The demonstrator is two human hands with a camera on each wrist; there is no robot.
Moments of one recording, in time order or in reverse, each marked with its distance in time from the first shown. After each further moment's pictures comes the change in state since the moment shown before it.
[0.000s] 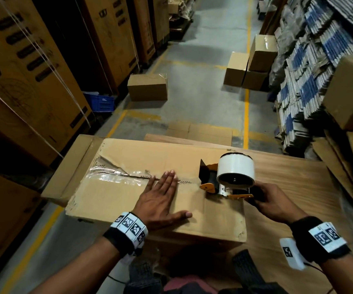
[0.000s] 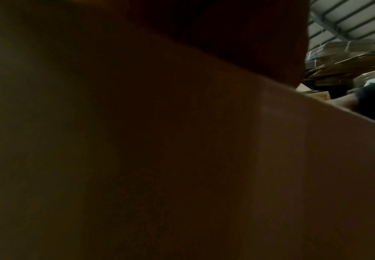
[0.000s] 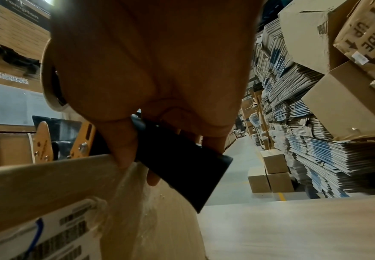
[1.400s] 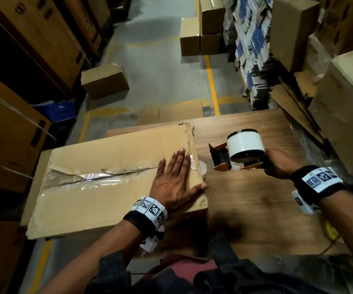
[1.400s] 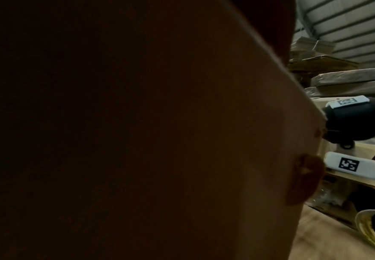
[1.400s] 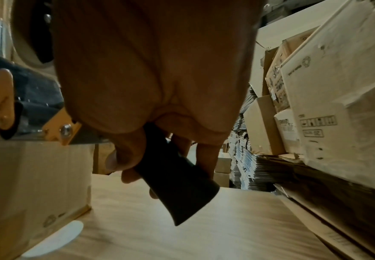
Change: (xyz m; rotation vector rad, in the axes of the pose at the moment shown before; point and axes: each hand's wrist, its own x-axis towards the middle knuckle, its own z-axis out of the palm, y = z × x) left_hand 0.063 0.134 -0.010 -0.060 0.025 0.168; right_hand -0.052 0.126 -0.061 -0.124 -0.030 0.296
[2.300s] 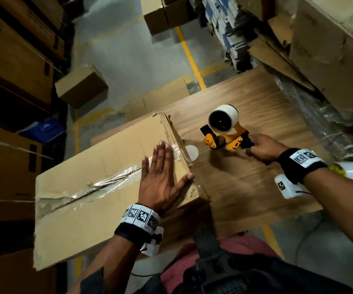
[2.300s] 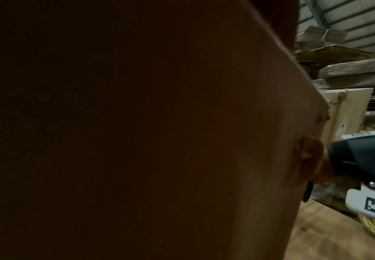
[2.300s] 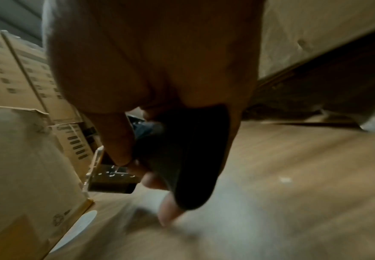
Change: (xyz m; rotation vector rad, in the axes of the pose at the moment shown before) left_hand -0.001 0.003 0.003 0.028 0.044 0.001; right_hand 0.004 0.037 0.071 0.380 0.051 0.290
